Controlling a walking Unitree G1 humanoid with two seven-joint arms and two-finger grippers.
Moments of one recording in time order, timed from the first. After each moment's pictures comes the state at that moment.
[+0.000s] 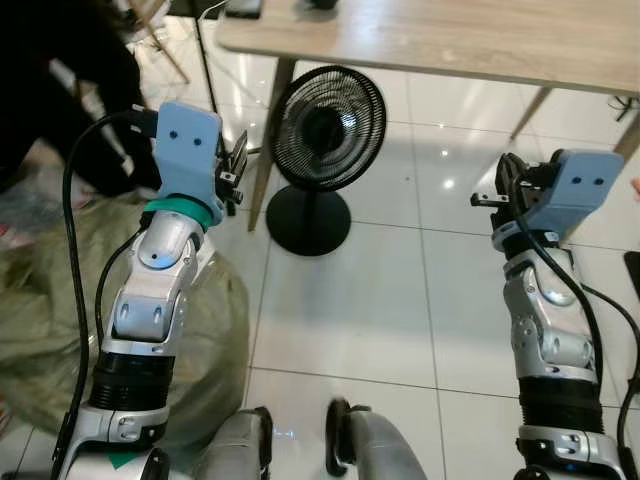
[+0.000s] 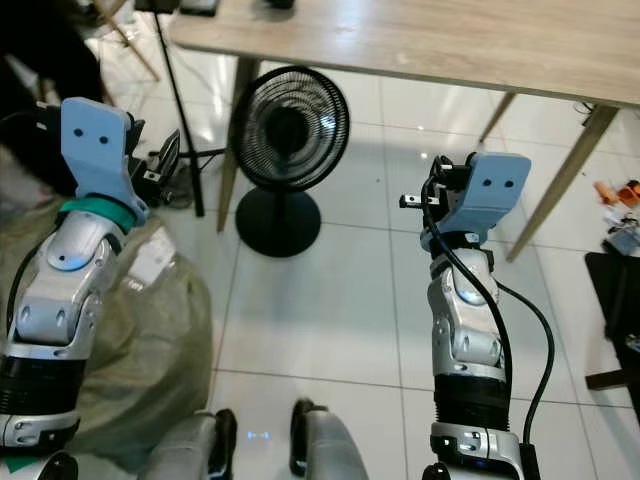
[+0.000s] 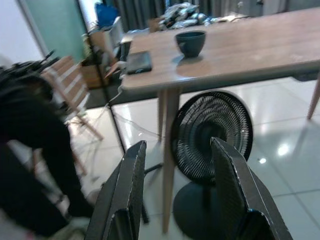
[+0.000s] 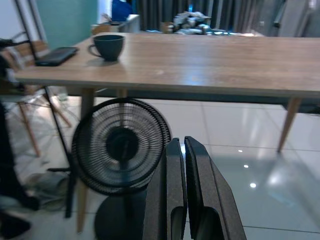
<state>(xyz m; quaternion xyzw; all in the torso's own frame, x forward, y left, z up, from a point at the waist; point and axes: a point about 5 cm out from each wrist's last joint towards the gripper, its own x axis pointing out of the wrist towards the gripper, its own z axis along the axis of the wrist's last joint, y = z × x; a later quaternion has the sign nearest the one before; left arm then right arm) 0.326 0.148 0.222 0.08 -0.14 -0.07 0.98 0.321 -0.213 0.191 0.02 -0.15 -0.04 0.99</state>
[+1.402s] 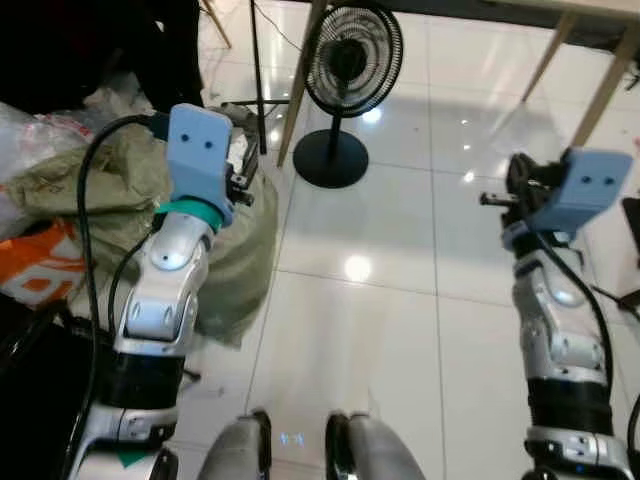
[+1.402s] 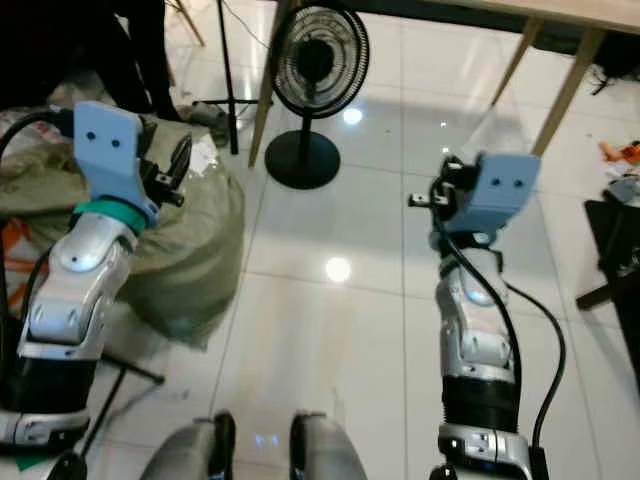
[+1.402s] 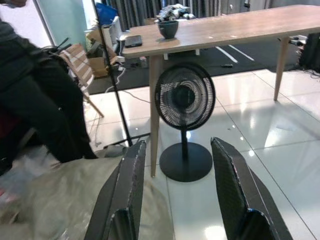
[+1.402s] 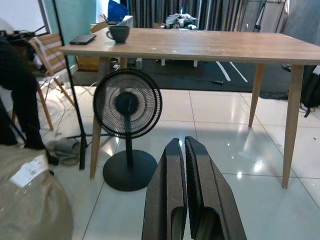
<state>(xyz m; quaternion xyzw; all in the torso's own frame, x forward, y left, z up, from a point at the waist) 0.328 0.140 0.221 0.08 -0.14 -0.08 0.98 0.318 -0.222 0.190 0.01 -0.15 -0.06 0.99</state>
